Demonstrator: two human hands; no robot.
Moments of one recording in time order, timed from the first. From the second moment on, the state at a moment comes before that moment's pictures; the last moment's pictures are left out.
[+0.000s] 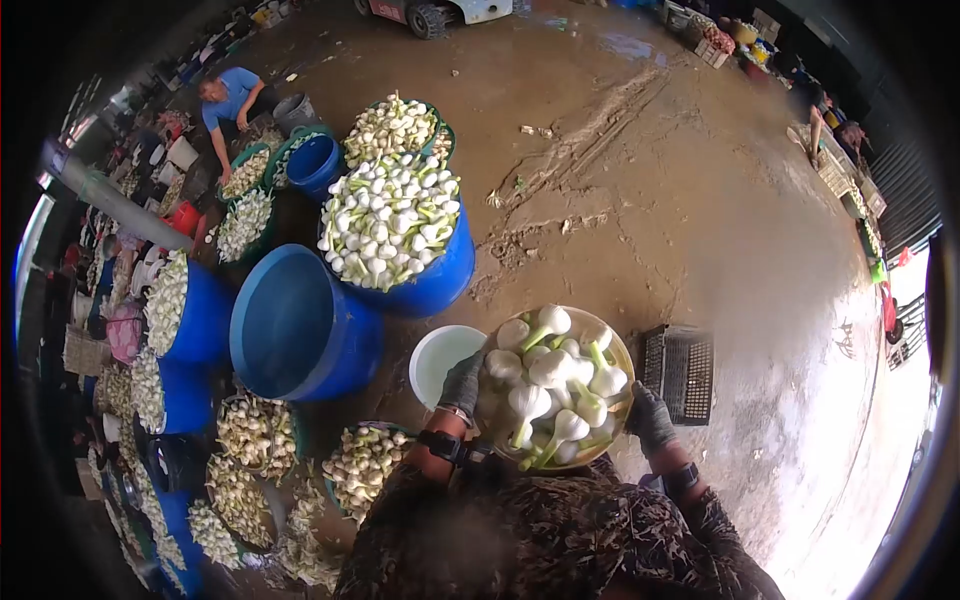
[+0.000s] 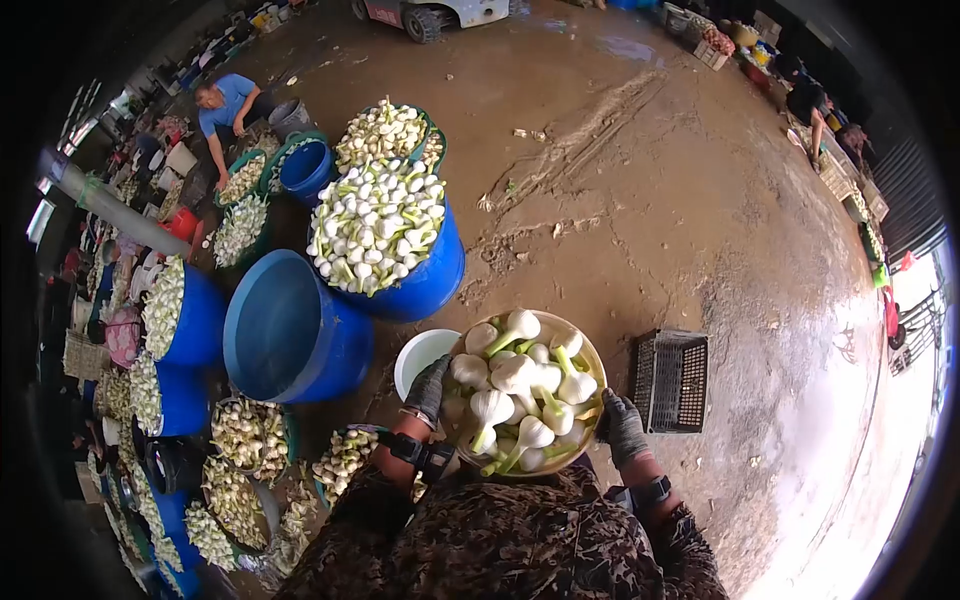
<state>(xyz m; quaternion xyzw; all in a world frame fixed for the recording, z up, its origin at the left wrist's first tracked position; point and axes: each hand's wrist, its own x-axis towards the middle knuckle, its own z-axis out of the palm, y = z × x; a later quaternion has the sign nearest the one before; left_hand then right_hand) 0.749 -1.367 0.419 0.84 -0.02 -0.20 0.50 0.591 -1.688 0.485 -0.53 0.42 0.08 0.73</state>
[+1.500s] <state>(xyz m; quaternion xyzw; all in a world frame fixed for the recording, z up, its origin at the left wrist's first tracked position) 1.134 -1.331 0.270 -0.06 0.17 -0.05 0.98 1.322 -1.607 0.440 -0.61 0.29 0.44 0.58</state>
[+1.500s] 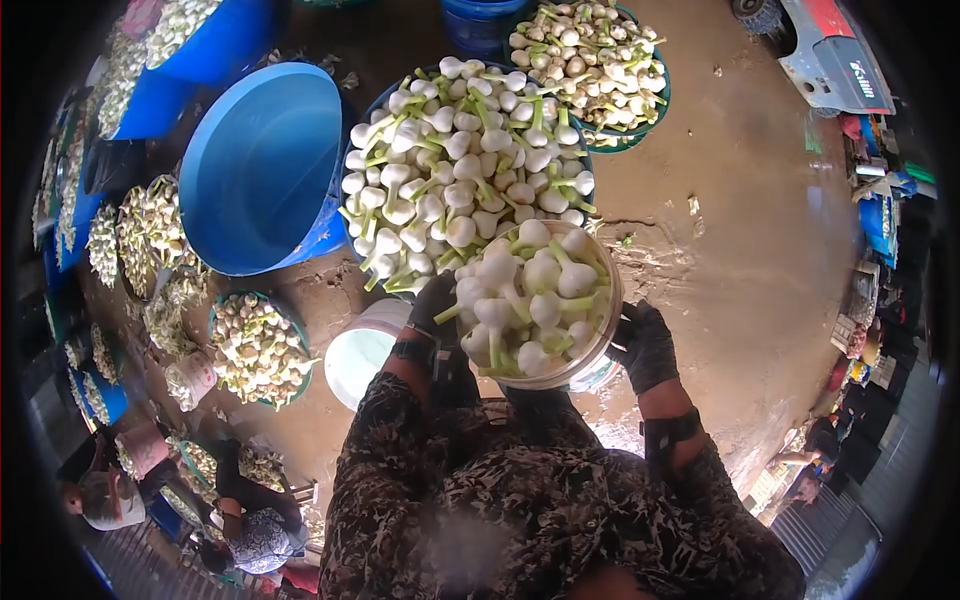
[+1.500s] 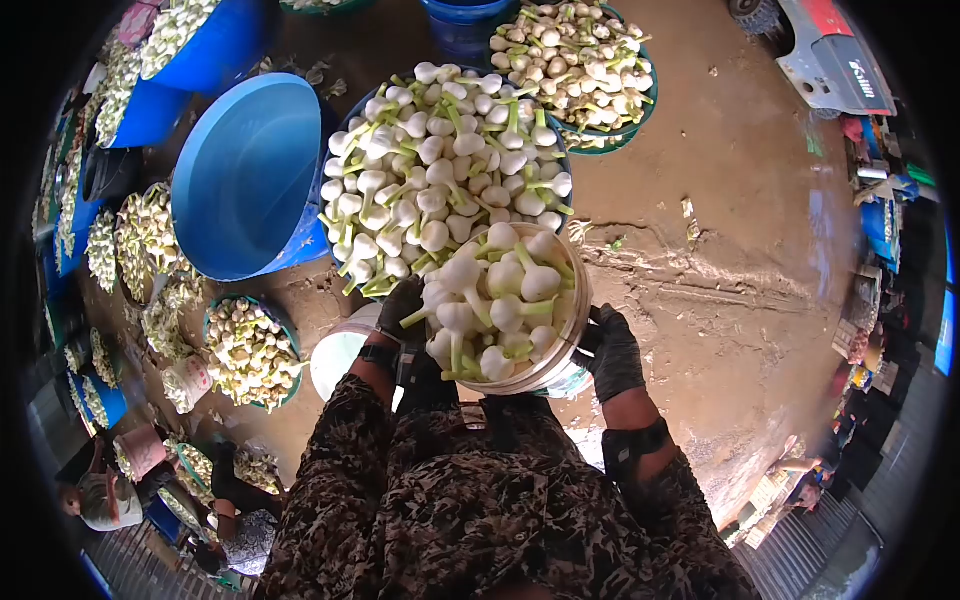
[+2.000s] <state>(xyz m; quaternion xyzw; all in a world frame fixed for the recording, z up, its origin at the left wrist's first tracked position) 1.131 -1.334 0.178 -0.12 0.42 -0.01 0.90 1.315 -1.520 0.431 -0.95 -0.20 0.10 0.23</state>
